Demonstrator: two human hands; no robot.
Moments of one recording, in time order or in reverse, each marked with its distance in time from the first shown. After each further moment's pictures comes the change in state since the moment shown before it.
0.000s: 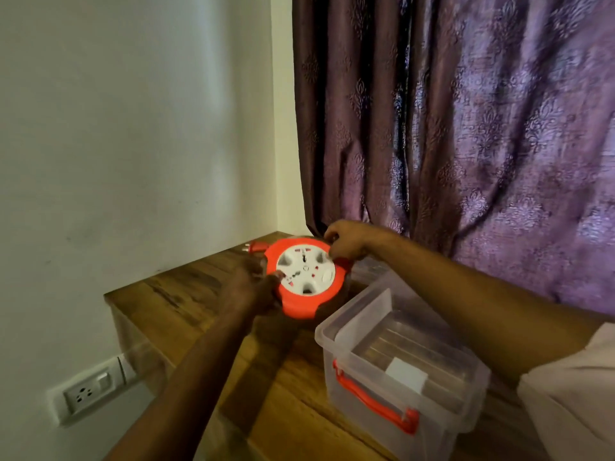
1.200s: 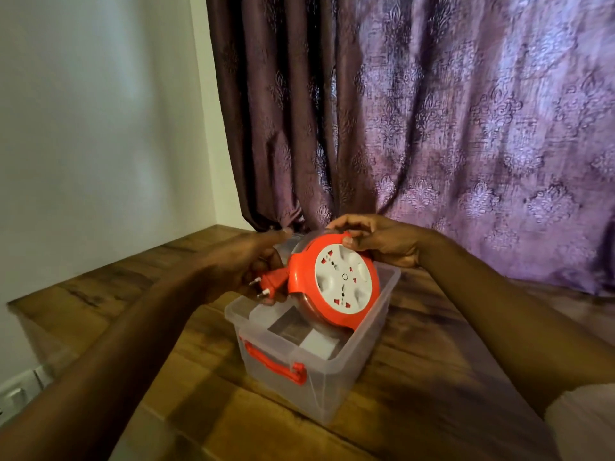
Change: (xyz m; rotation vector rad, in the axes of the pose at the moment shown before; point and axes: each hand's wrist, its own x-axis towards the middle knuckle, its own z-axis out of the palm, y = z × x) left_hand -0.081 0.100 0.047 0.237 -0.768 -0.025; right_hand -0.117 0.148 -0.050 0.893 -0.164 -0.253
